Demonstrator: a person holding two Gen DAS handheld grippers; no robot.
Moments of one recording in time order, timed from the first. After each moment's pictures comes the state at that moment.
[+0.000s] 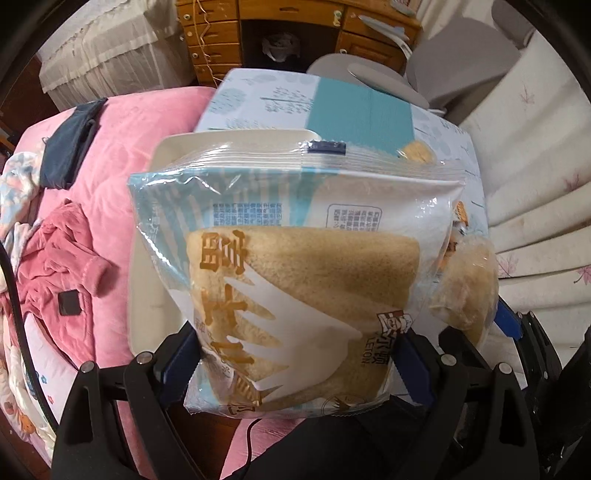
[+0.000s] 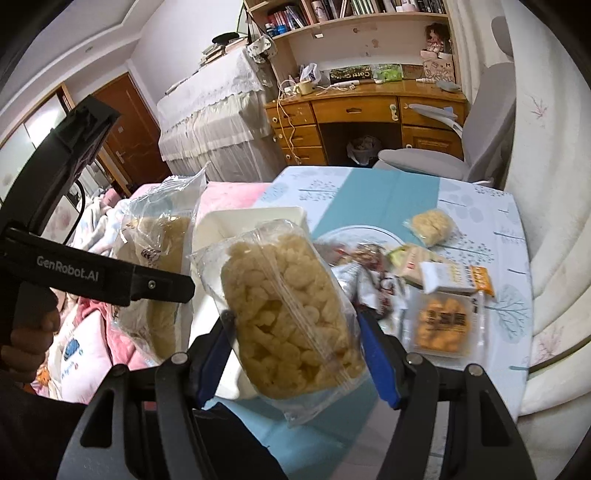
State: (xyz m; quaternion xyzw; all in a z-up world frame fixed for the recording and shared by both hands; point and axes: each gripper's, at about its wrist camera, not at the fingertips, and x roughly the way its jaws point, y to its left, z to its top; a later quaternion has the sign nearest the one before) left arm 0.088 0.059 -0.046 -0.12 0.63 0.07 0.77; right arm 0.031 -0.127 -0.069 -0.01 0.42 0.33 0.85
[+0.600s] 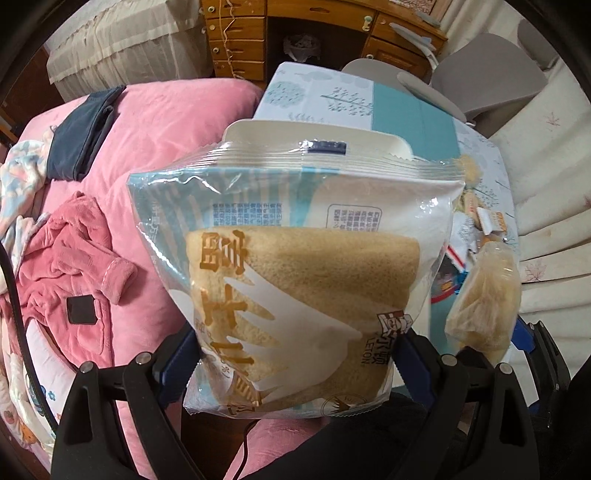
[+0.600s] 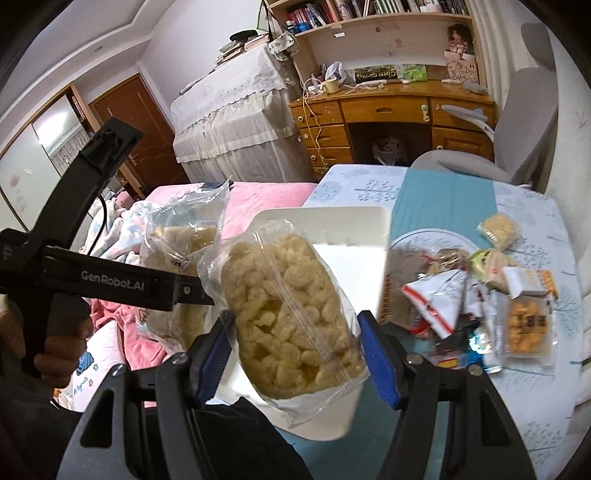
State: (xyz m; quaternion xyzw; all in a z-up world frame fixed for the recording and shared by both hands) left arm 0.057 0.181 -0.078 -0.13 0.63 0.08 0.77; right arm 0.001 -0.018 -0.086 0.01 0.42 0.35 0.84
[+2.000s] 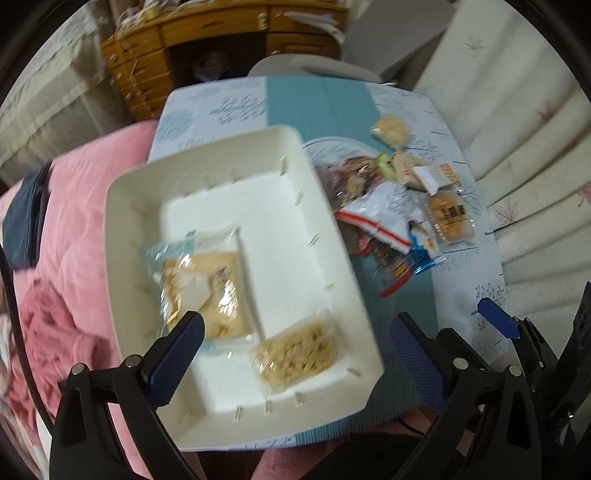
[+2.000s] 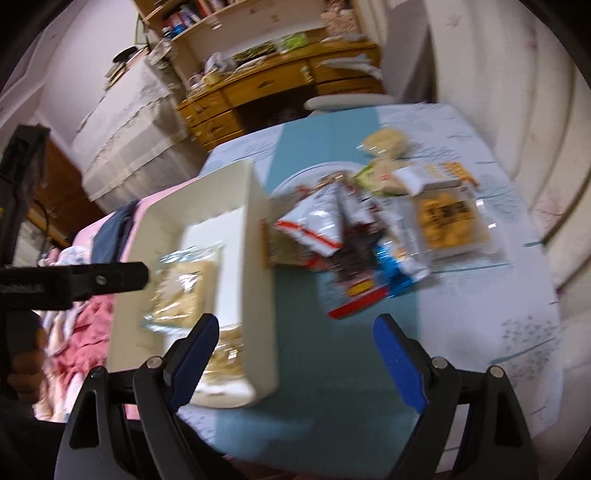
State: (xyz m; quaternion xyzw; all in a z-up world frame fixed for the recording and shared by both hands) left arm 0.099 0.081 -0.094 -0.03 0.60 -0.06 0.79; right arm -0.002 -0.104 -0.139 0.07 0.47 0.14 0.87
